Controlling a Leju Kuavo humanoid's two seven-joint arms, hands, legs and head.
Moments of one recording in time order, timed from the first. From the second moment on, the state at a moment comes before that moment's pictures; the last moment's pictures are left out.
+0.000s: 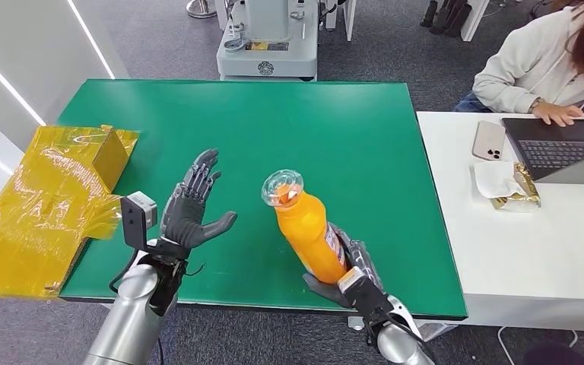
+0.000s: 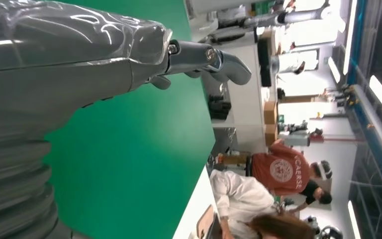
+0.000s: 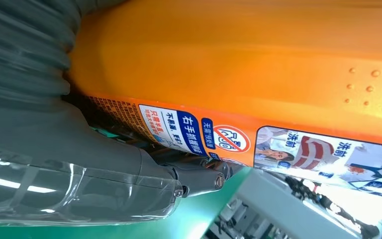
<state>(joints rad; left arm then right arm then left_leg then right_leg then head) -0.32 -0.09 -0.22 -1.07 0.09 -0.24 -0.50 -0.13 0.02 0.43 -1.25 0.25 -0.06 -0.49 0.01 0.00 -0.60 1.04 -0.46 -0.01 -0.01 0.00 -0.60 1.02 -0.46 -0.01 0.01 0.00</state>
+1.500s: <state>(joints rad) -0.65 0.04 -0.31 -0.74 0.36 -0.47 -0.37 -0.45 0.01 0.37 -1.12 0.20 -0.13 -0.54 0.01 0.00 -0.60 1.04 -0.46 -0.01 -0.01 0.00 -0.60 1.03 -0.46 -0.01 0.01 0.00</state>
